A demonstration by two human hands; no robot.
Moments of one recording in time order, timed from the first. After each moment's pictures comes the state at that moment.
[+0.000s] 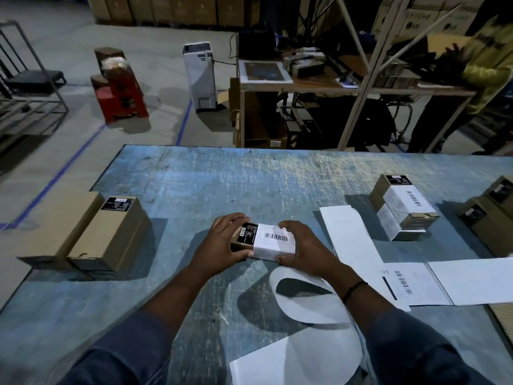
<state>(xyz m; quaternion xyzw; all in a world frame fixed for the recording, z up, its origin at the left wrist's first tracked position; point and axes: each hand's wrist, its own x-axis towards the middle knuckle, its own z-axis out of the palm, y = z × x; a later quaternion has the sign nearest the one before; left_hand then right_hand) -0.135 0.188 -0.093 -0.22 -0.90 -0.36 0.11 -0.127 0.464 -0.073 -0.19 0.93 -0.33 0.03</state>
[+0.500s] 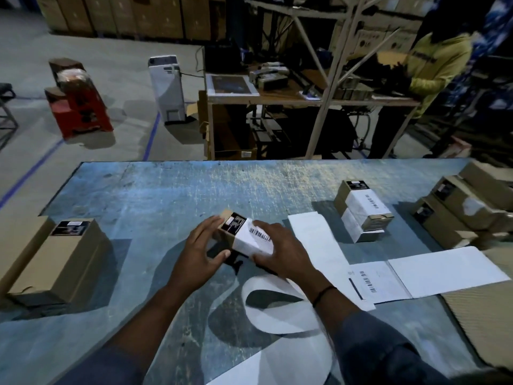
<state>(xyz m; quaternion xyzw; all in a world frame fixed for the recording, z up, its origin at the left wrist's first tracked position) -0.133 0.218 -0.079 -0.20 -0.87 -0.42 0.14 -0.126 0.472 -0.055 -0.13 0.95 -0.26 -0.07</state>
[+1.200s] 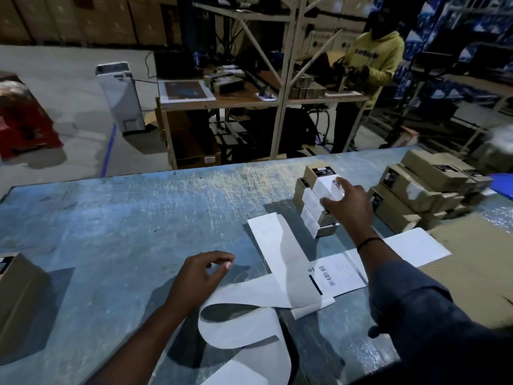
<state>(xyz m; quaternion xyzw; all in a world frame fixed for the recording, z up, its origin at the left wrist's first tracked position) -0.116 0.312 -0.065 -0.21 -0.83 -0.51 0.03 -0.154 0.702 0.019 0.26 0.92 -0.20 -0.22</state>
